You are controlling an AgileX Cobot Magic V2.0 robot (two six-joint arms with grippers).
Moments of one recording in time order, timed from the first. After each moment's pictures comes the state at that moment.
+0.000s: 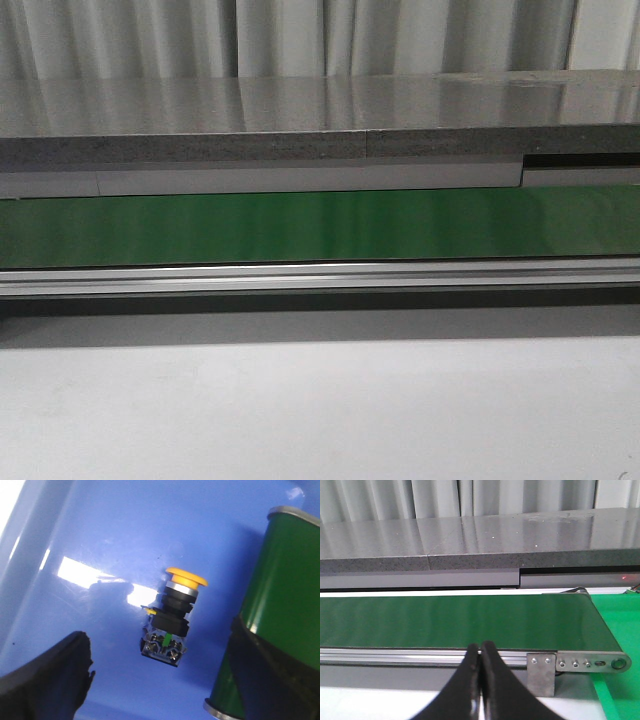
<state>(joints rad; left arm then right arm) 0.48 1.74 -1.25 -0.27 0.84 0.20 0.08 -0.01 0.03 0.05 0.07 0.01</state>
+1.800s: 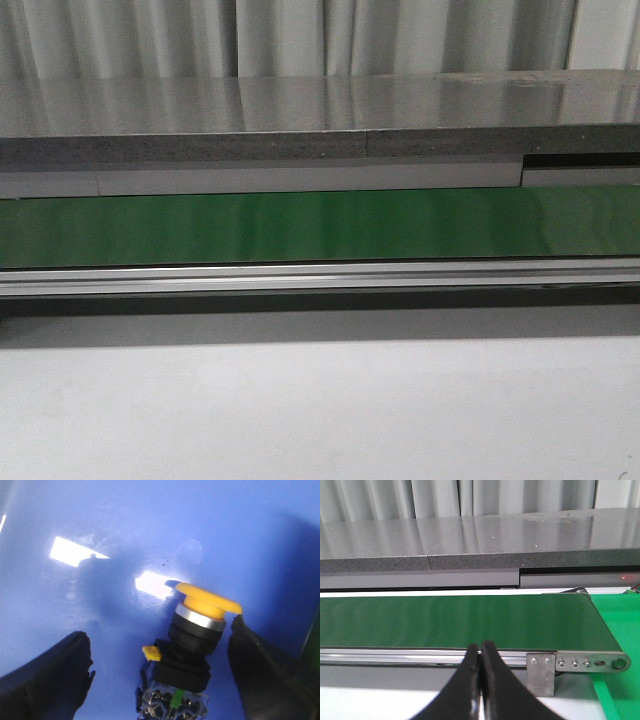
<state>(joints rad) 0.44 1.93 -1.26 -0.28 0.71 0.21 0.08 -0.01 0.03 0.05 0.07 0.01</state>
